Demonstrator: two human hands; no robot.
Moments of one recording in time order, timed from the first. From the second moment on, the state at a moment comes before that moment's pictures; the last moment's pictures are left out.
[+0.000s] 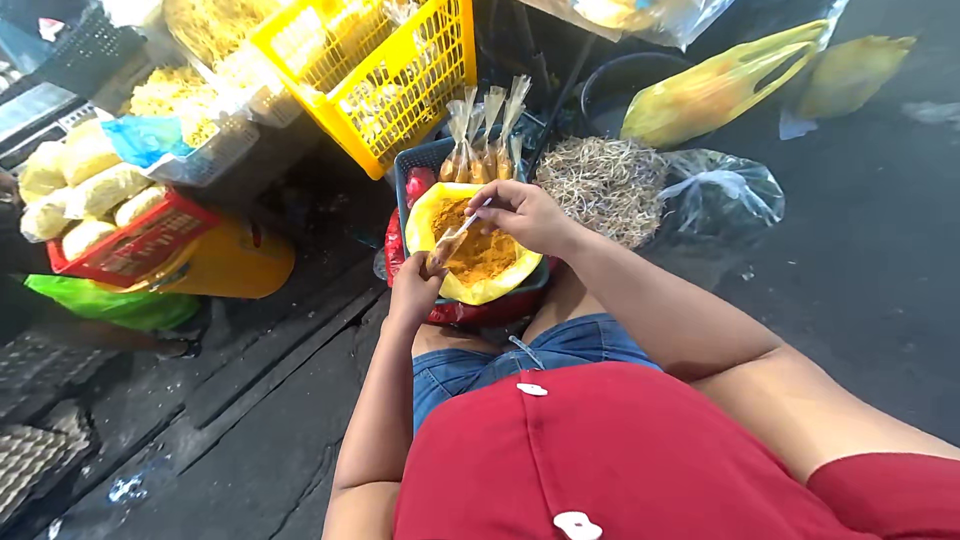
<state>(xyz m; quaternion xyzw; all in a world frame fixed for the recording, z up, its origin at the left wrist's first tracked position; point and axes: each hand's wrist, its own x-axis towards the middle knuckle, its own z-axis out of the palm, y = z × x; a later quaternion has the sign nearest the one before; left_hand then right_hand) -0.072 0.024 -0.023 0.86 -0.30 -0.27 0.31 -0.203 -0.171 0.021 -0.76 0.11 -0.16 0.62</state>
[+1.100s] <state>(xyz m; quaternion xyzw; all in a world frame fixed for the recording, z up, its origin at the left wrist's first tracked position) -0.054 -0.036 0.062 0.49 -0.27 -0.29 0.78 -0.263 -0.143 -0.075 -0.94 0.17 -0.17 0.22</state>
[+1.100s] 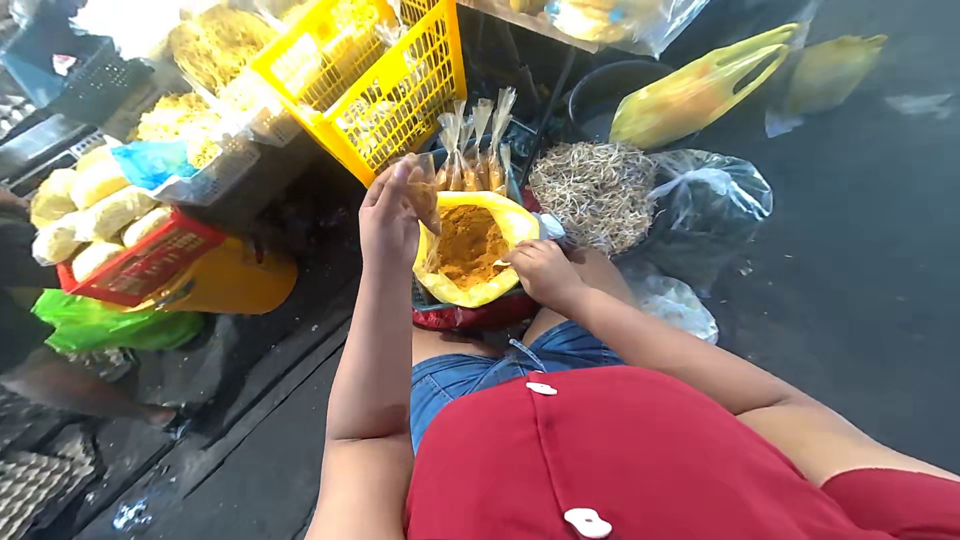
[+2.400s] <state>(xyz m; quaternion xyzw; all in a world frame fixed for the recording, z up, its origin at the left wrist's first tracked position) -0.084 -0.051 0.102 0.69 -0.57 -0.03 0.44 -0.214 -0.176 0.028 -0.81 0.17 -0.06 0.56</state>
